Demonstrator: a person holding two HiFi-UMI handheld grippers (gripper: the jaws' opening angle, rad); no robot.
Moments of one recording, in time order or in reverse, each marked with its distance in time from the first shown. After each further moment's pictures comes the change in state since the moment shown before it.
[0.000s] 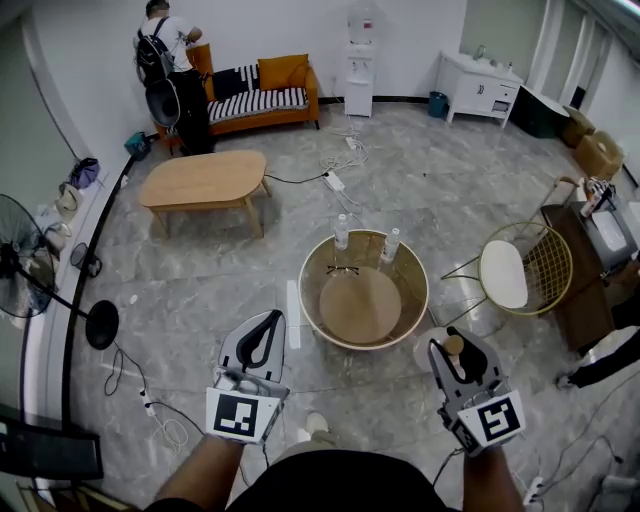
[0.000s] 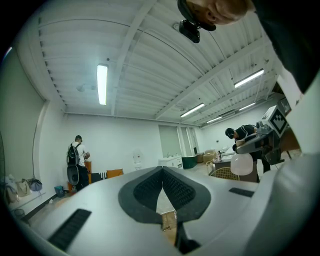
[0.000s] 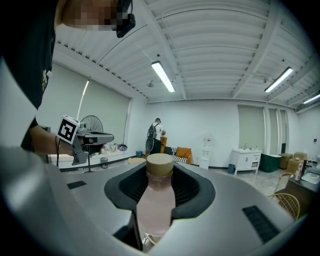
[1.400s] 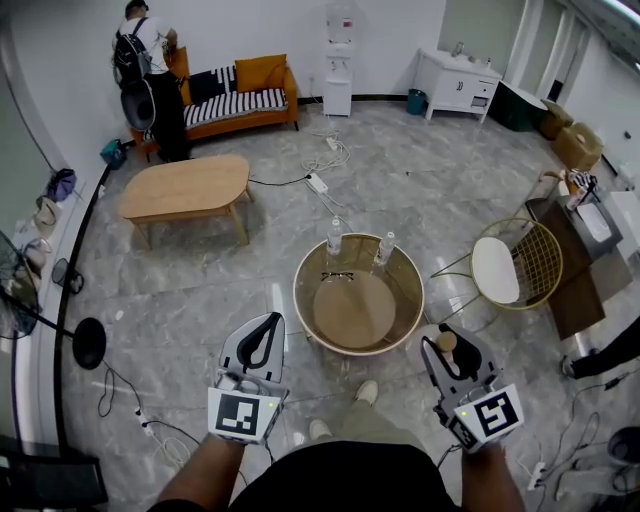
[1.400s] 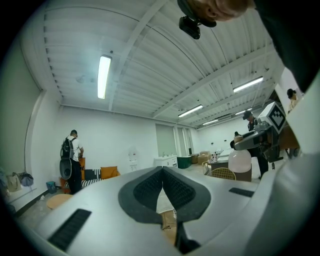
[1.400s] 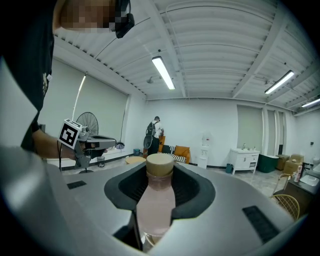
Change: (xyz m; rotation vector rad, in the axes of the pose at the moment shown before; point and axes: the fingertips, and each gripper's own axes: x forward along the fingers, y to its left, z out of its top) left arm 0.024 0.062 -0.028 -0.054 -0.014 -0.083; right arm 0.061 0.040 0.010 -0.008 0.052 -0.020
